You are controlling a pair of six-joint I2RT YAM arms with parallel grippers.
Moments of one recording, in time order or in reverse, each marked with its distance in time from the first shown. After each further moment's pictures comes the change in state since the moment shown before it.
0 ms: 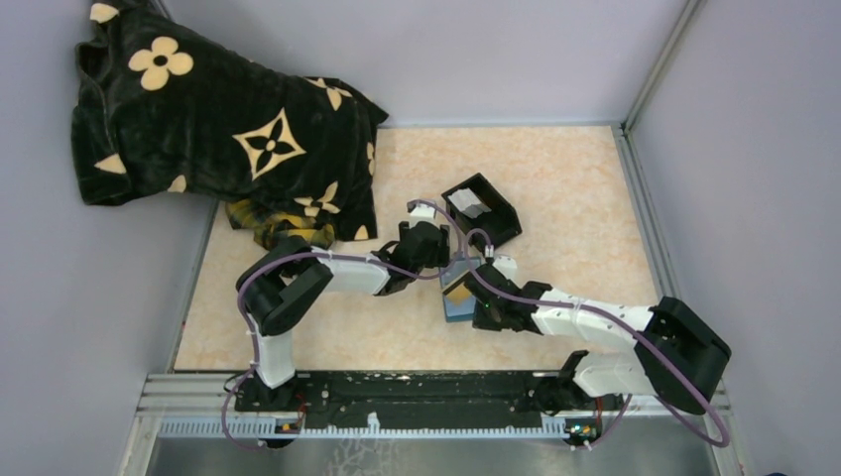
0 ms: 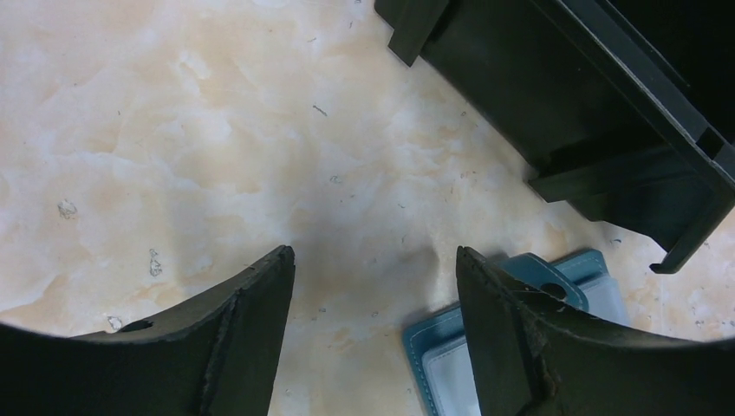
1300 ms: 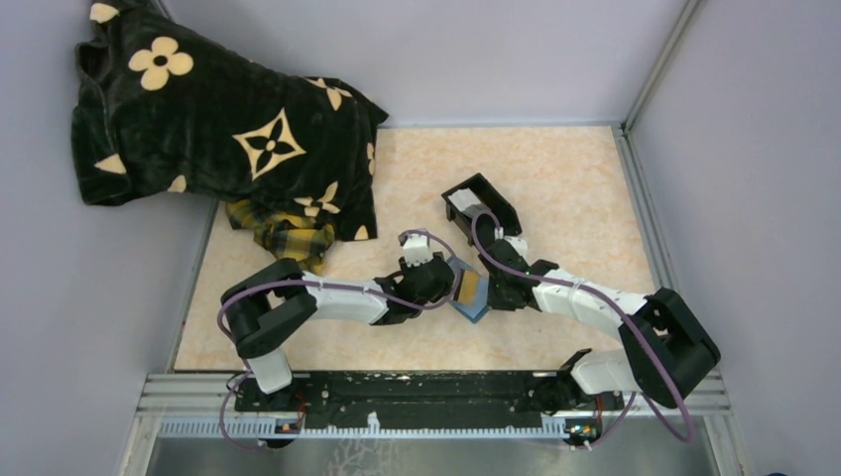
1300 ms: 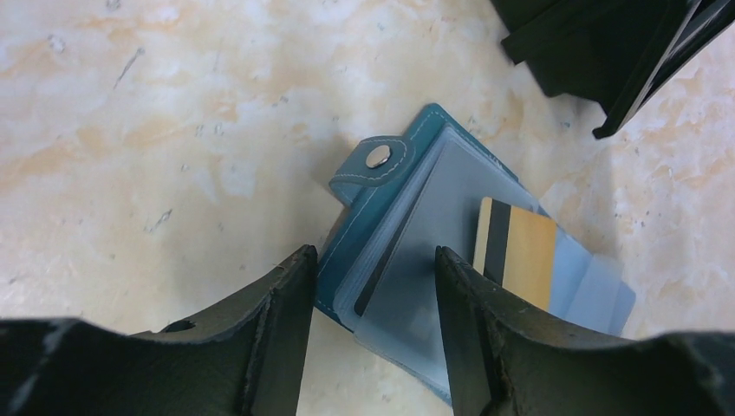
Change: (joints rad) left arm -0.207 -0.120 -0.111 -0.180 -0.160 -0.417; right arm -0.236 0.078 0.079 -0.049 -0.022 -0.235
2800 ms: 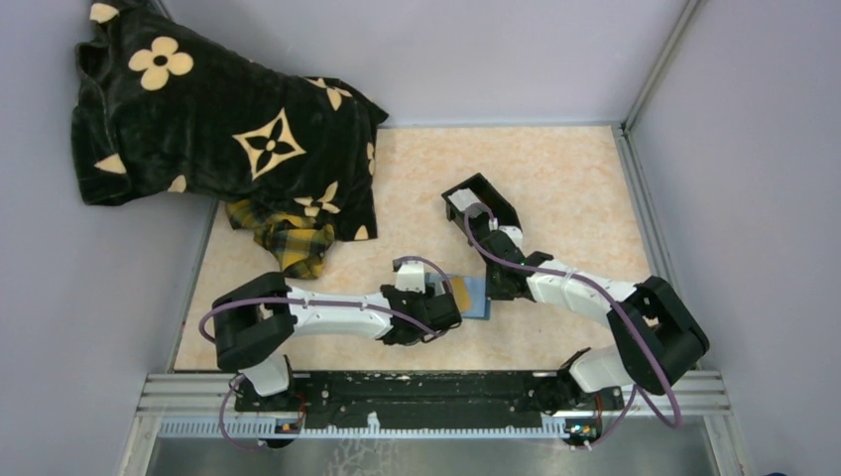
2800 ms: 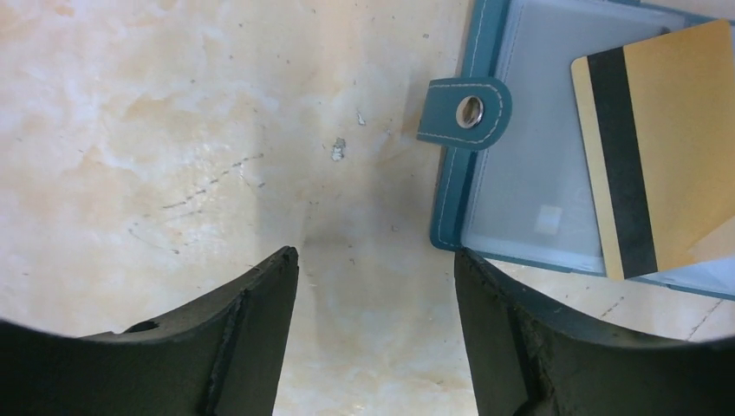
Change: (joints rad) left arm -0.179 -0.084 0.101 -0.731 -0.122 -0.303; right arm -0.024 0.072 0.056 0.039 0.038 -0.095
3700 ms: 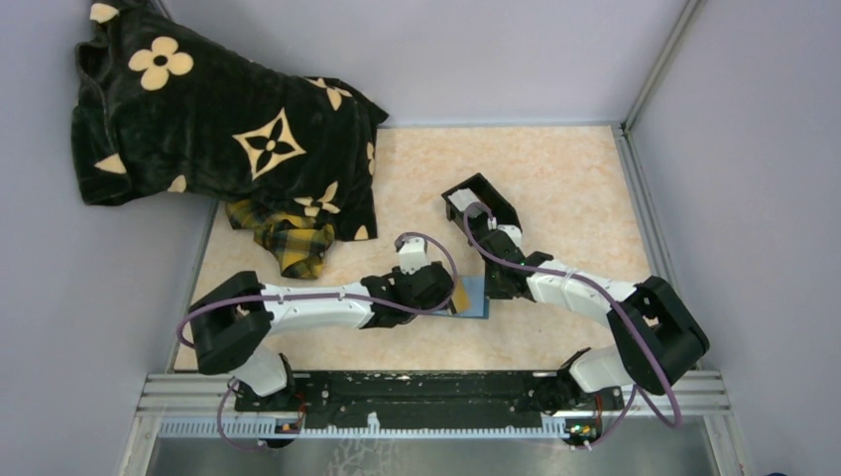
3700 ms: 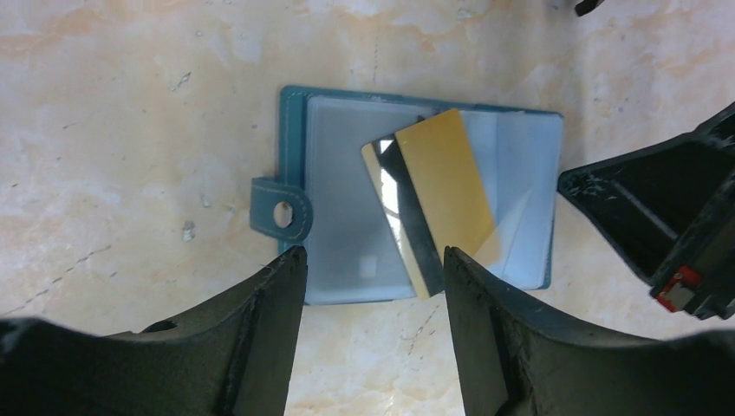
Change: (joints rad) left arm 0.101 -0.115 -0.056 0.341 0.180 0.193; right arm 0.000 0.000 -0.001 0.024 -0.010 -0.013
